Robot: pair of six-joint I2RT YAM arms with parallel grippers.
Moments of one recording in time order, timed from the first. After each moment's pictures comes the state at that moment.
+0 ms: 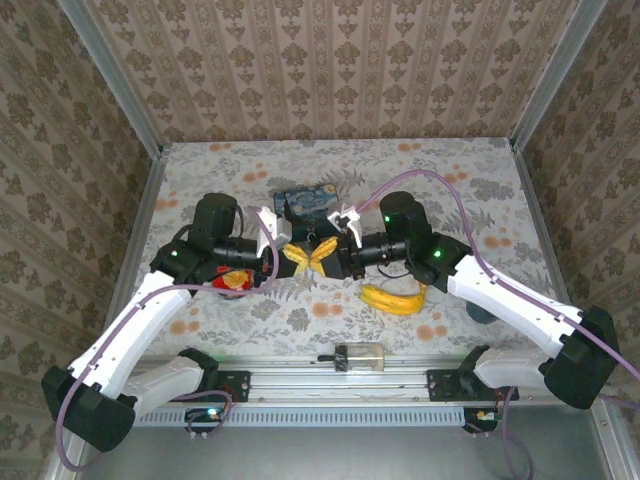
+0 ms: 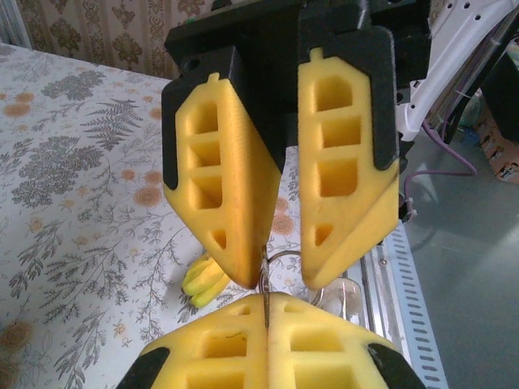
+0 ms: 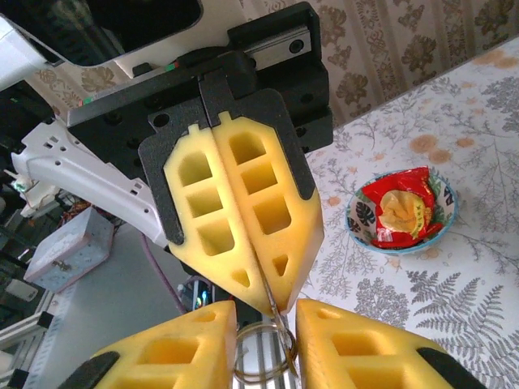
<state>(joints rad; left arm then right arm) -0.53 1.02 0.99 -0.59 1.00 0.36 0.72 1.24 1.02 -0.13 -0.78 0.21</state>
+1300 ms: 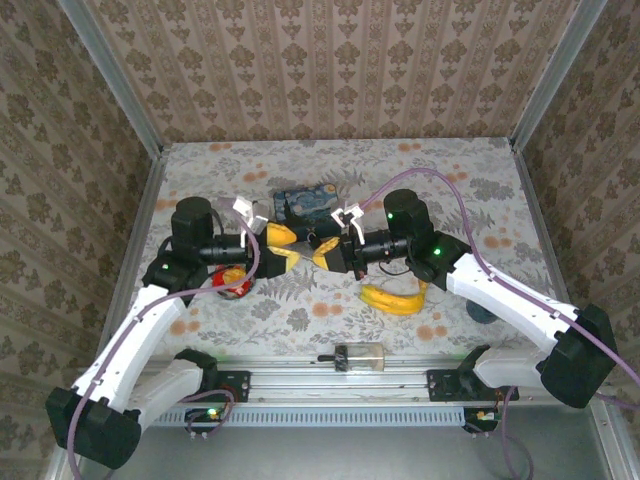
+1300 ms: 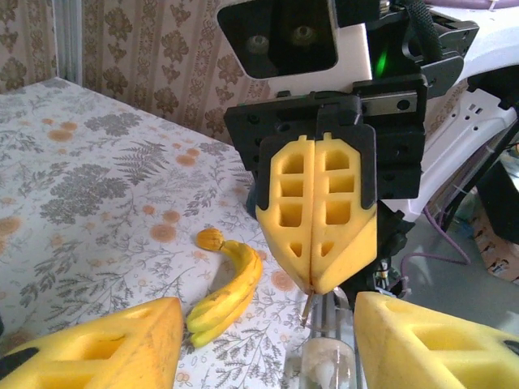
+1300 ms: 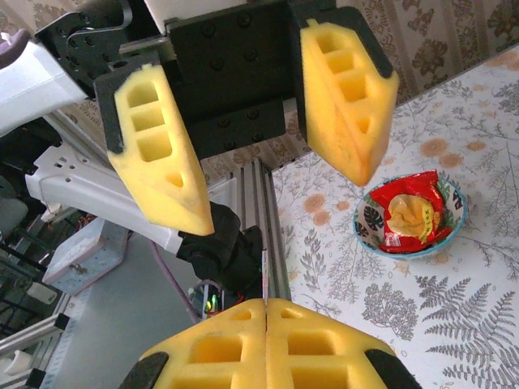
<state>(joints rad) -0.39 0.94 0.85 -0.25 1.11 -0.01 0.67 1.25 0.99 -0.06 -0.85 0.24</state>
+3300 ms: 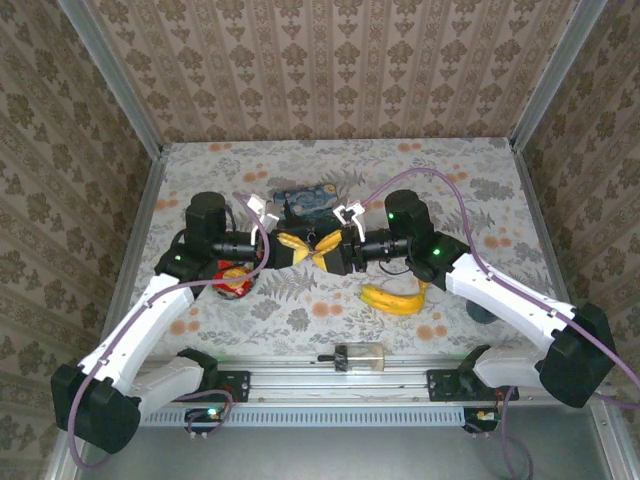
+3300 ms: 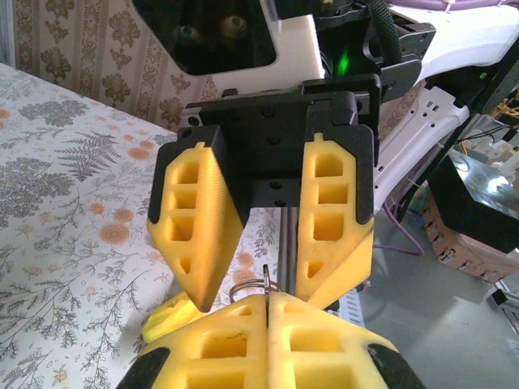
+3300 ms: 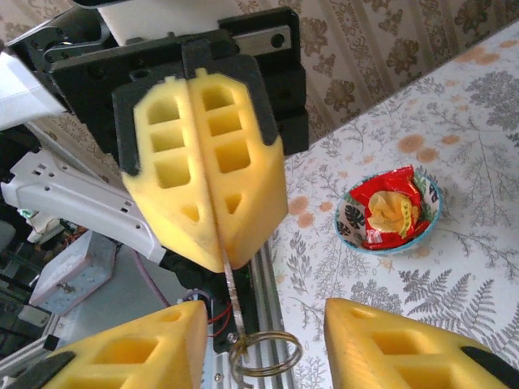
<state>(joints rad) -0.45 1.02 0.86 -0.20 1.17 -0.05 0.66 1.26 0.97 -0.04 -0.80 0.29</state>
